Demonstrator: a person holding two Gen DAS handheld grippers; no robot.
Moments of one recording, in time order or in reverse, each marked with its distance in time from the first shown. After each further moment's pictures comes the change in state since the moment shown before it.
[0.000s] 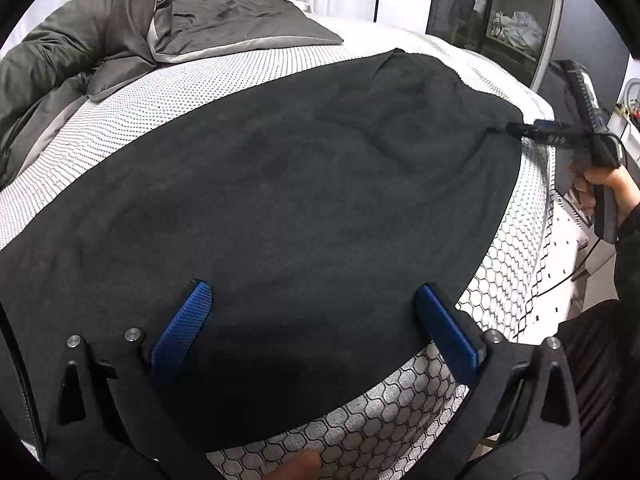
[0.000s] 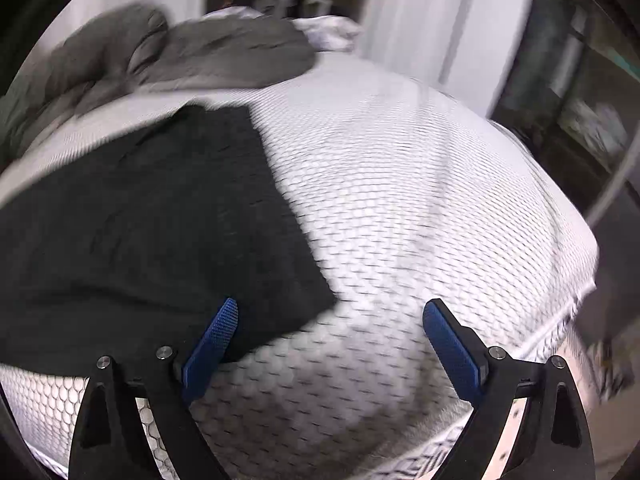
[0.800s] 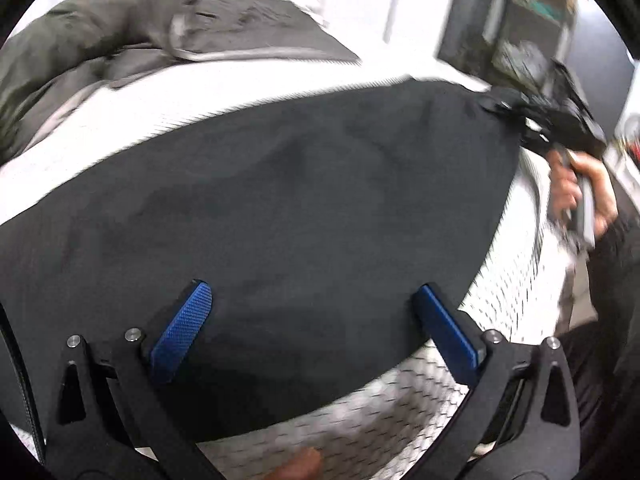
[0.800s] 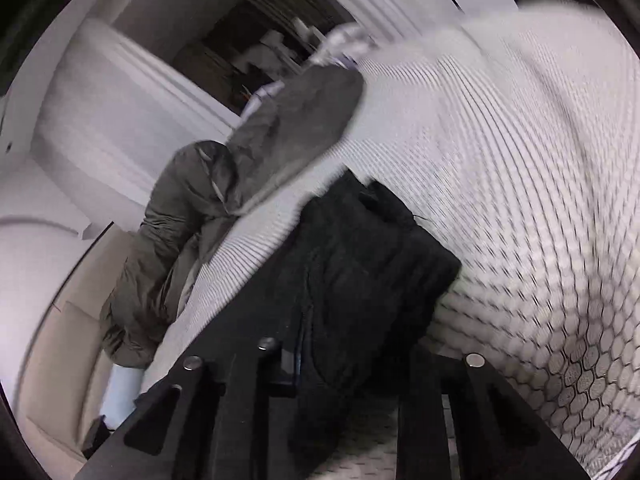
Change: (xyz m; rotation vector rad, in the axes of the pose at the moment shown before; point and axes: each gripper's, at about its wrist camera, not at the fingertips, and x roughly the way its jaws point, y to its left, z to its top) left arm -0.045 0.062 -0.024 -0.124 -0.076 -0.016; right arm 0.018 -0.002 0.038 0.508 -0.090 0.637
